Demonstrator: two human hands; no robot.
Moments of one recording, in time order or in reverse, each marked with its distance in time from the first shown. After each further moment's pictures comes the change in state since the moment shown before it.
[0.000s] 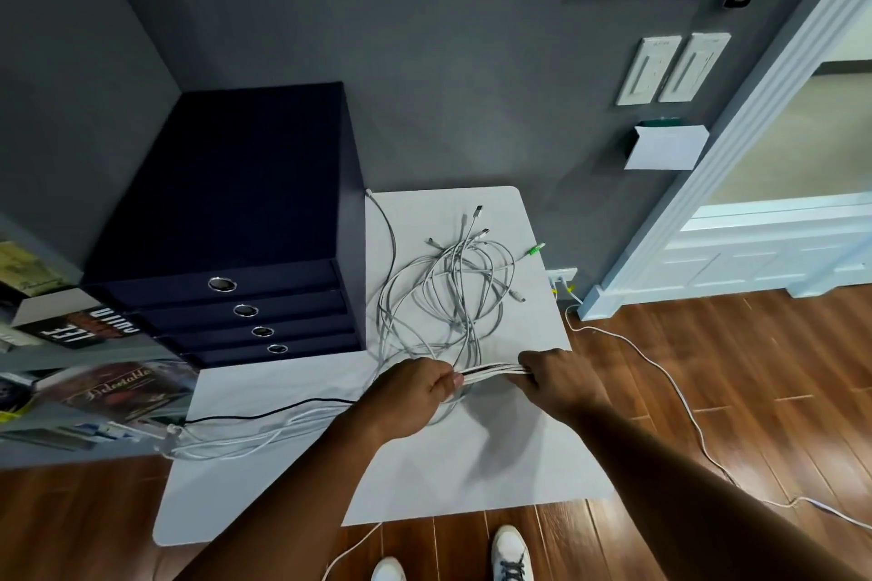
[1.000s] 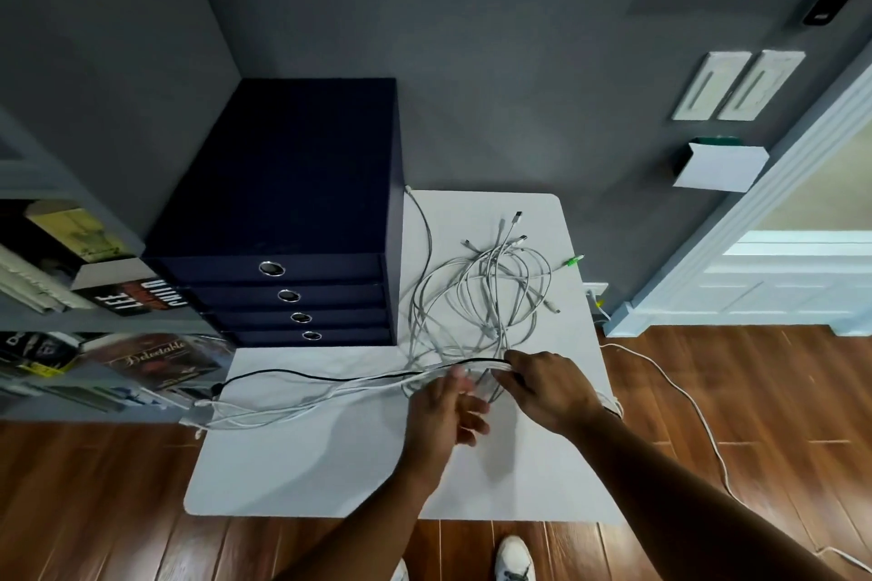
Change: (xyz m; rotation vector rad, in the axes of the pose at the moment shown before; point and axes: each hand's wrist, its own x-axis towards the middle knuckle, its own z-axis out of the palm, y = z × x) left_hand -0.026 0.014 0.048 -1.162 0.409 -0.394; right_hand 0.024 -0.055 -0.007 0.082 -0.064 -0.149
